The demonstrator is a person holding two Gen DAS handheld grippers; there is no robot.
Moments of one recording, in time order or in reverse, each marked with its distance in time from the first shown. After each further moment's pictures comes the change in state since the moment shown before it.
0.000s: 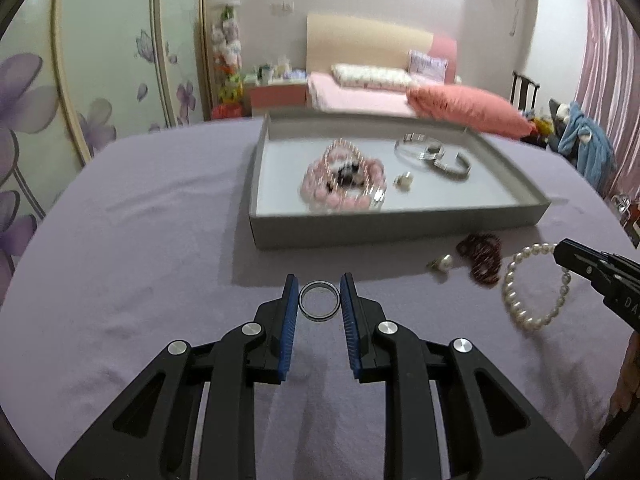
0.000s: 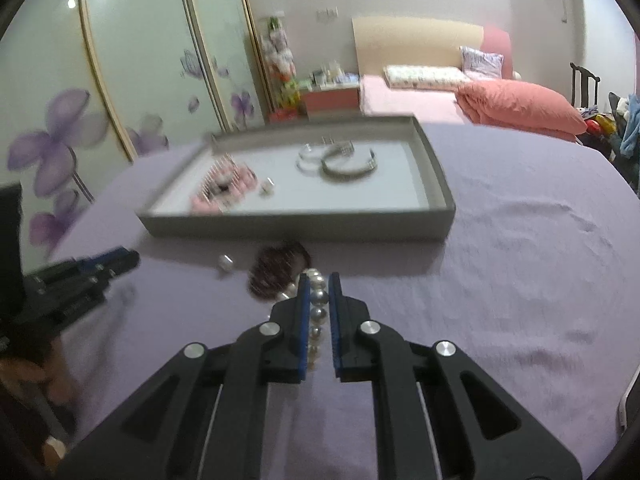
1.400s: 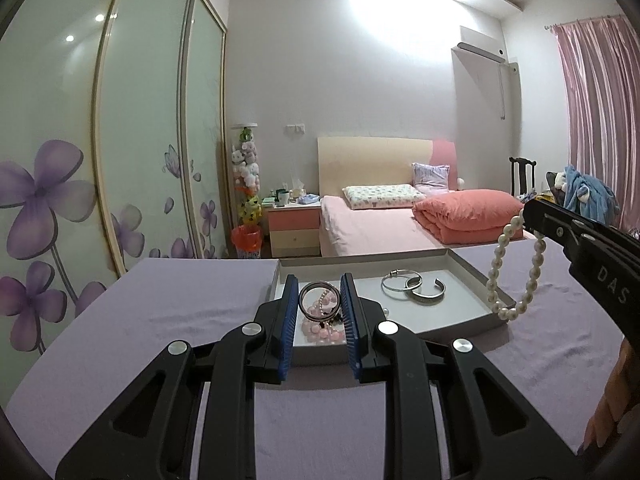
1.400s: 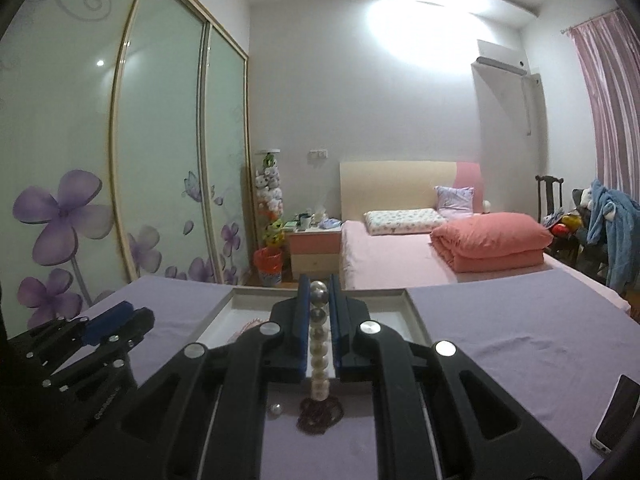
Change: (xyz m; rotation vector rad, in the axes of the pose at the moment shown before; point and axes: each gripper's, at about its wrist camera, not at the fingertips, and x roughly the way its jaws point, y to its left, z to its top) left arm -0.063 -0.033 0.019 0.027 -0.446 0.081; right arm -0.068 0.071 0.032 -0.086 -0.519 -0.150
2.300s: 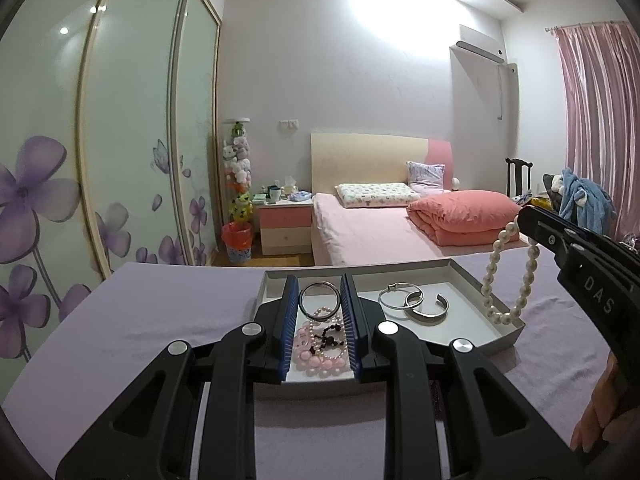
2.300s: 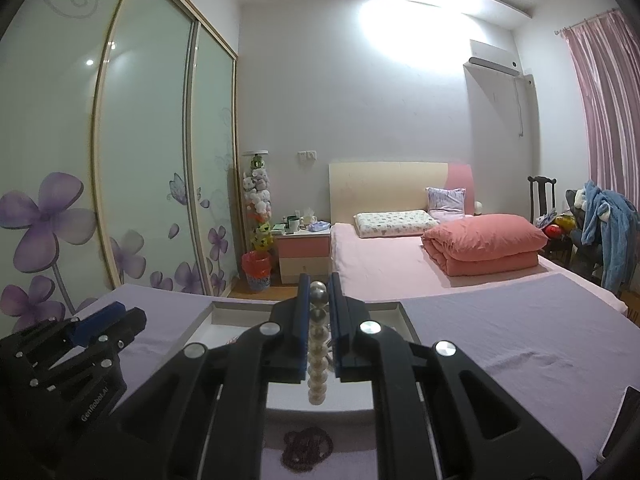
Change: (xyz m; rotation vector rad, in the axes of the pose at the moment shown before) left arm 0.037 -0.003 0.014 -0.015 0.022 -0.040; right arm 0.046 -0.011 0.006 0.018 0.006 -0.031
